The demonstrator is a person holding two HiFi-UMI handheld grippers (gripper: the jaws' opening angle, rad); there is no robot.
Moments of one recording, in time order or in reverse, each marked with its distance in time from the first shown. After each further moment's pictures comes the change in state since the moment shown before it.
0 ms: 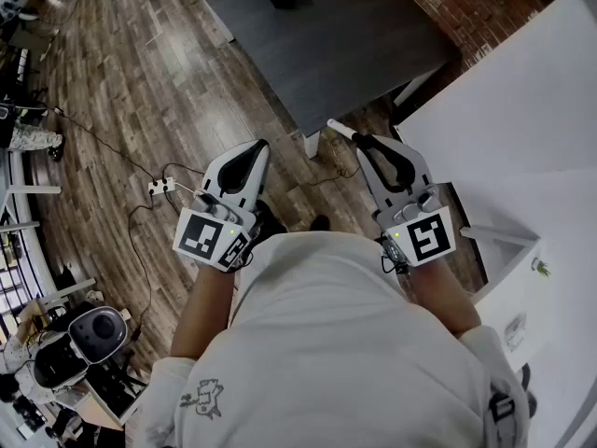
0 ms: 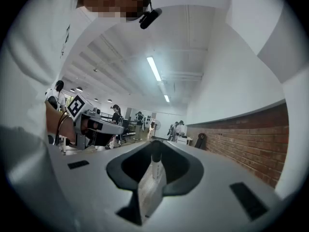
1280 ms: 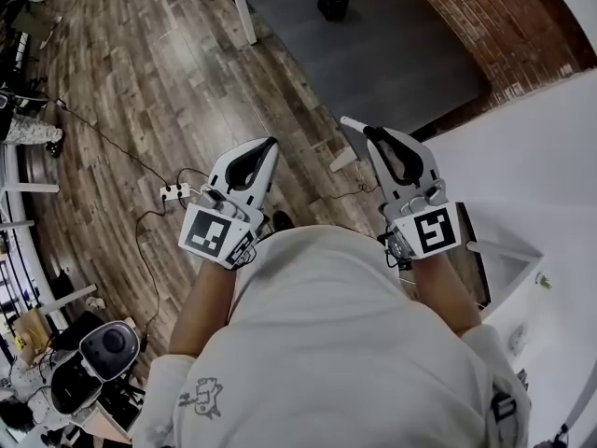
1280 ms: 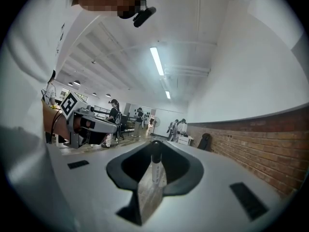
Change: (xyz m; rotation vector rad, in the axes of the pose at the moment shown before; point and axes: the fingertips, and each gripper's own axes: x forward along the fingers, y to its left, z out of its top) left arm -0.064 0.187 0.019 -0.004 -0.023 -0.011; right arm 0.190 0.070 0.012 -0.096 0.039 -0.019
